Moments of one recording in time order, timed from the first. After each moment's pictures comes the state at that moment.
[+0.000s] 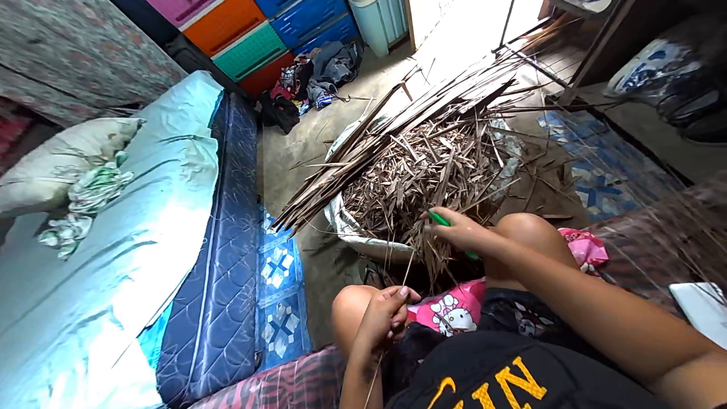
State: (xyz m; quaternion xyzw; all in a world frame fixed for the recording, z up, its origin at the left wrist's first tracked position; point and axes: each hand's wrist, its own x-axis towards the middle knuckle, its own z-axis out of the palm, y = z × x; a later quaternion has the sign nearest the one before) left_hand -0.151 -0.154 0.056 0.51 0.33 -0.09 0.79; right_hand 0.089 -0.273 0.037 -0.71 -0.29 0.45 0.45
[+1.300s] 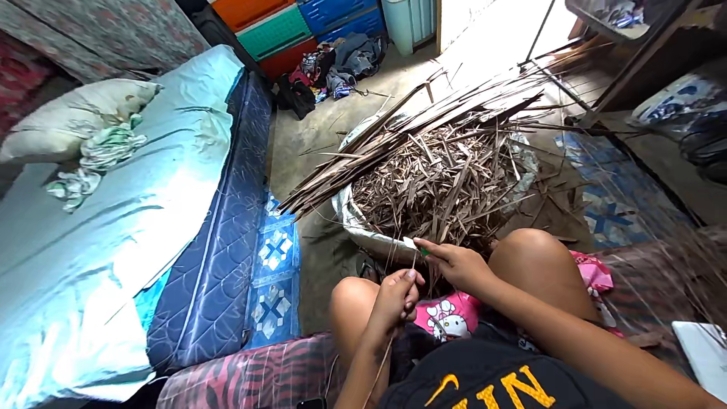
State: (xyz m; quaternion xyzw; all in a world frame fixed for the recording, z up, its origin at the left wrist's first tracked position) left_hand -0.129 -0.169 0.056 0.50 0.32 -0.02 0.80; right_hand 0.036 -0.281 0.028 -0.81 -0.42 0.30 0.28
